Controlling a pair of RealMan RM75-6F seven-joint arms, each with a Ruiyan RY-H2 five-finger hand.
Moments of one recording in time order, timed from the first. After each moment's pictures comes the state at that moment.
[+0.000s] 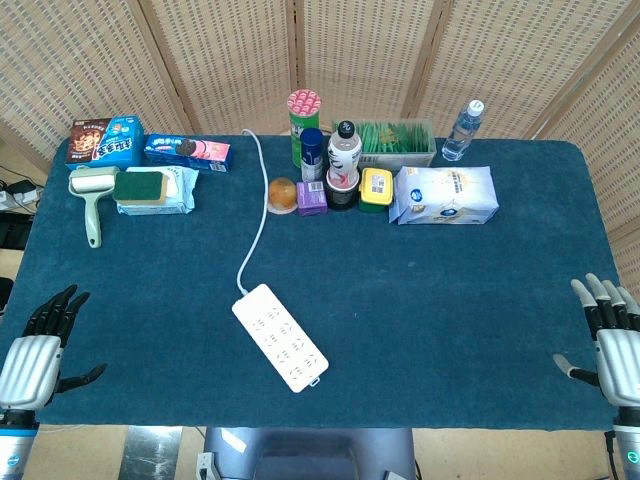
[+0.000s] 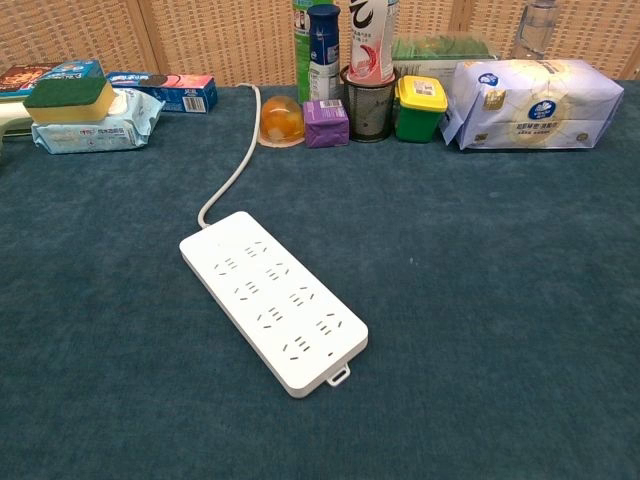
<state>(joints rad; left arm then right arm) -0.05 -1.16 0.01 -1.77 1.54 1.50 0.09 0.05 -1.07 0.08 -1.64 -1.49 1.52 -0.04</state>
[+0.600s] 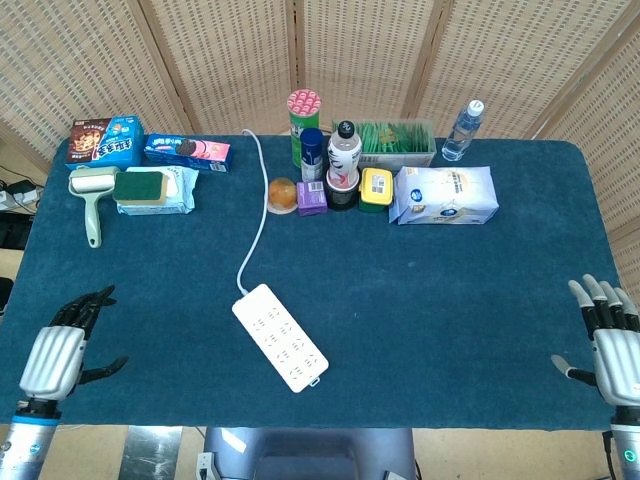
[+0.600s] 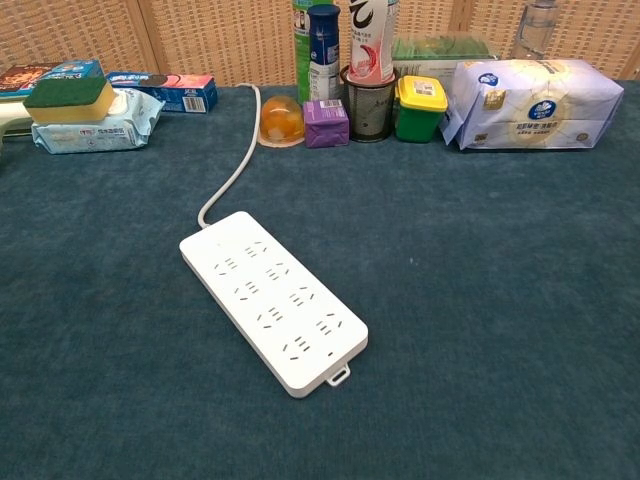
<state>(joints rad) -0.11 -1.22 -0.02 -1.77 1.56 1.44 0.10 0.06 -1.08 0.08 -1.64 -1.48 1.50 -0.06</state>
